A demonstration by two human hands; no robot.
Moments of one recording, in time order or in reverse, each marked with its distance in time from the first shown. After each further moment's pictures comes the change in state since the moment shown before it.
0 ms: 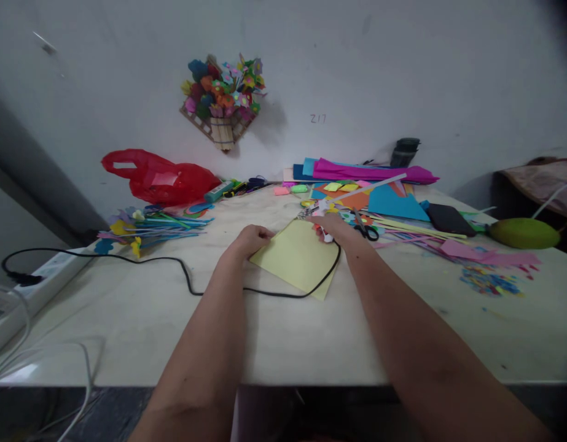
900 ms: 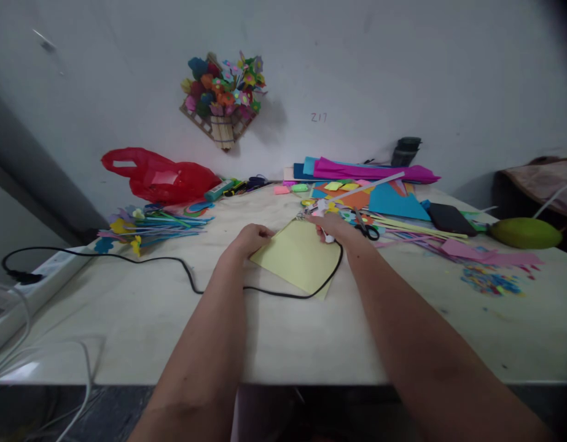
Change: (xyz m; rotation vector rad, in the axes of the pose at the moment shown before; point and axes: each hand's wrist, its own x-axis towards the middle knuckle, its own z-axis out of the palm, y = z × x) left_hand 0.001 -0.002 0.001 -0.004 0.000 0.005; right_hand -0.006 -0.001 -0.002 -0.083 -0.038 -0.031
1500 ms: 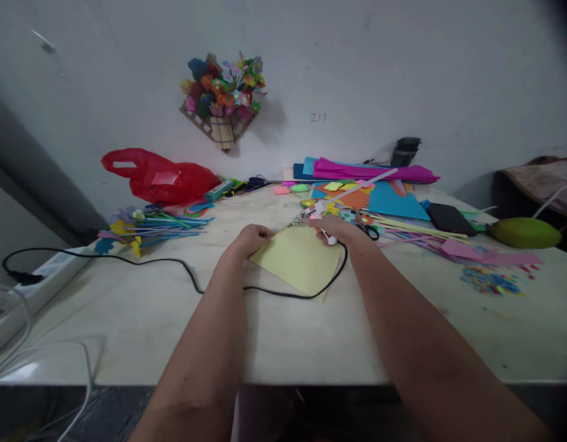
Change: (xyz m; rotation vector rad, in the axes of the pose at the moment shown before) left_hand -0.002 0.002 -0.001 -0.004 -0.004 -0.014; right_hand 0.001 0.004 -0.005 -0.055 -0.138 -0.085
